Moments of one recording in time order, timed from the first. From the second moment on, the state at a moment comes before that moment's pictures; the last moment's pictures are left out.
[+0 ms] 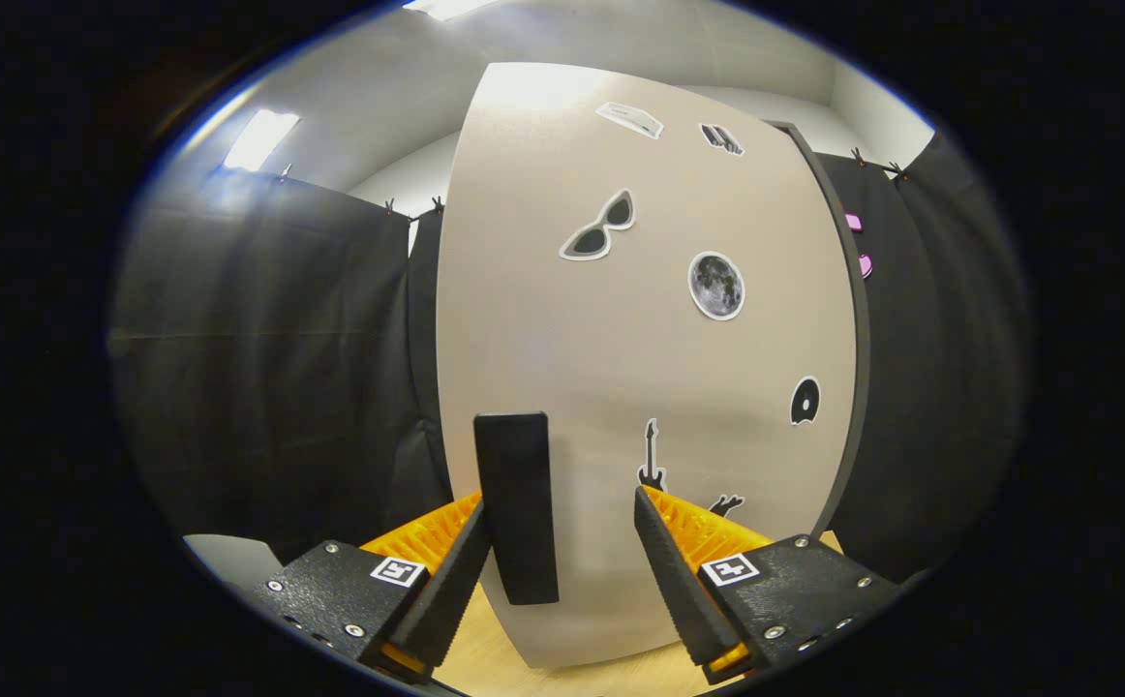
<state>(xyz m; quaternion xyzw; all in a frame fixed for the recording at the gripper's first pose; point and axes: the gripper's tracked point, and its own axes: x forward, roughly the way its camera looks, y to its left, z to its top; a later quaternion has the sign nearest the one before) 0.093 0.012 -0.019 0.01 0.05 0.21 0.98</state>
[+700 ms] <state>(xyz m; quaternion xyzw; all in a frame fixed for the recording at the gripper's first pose) 0.144 0.043 -0.022 0.00 0.04 0.19 0.98</state>
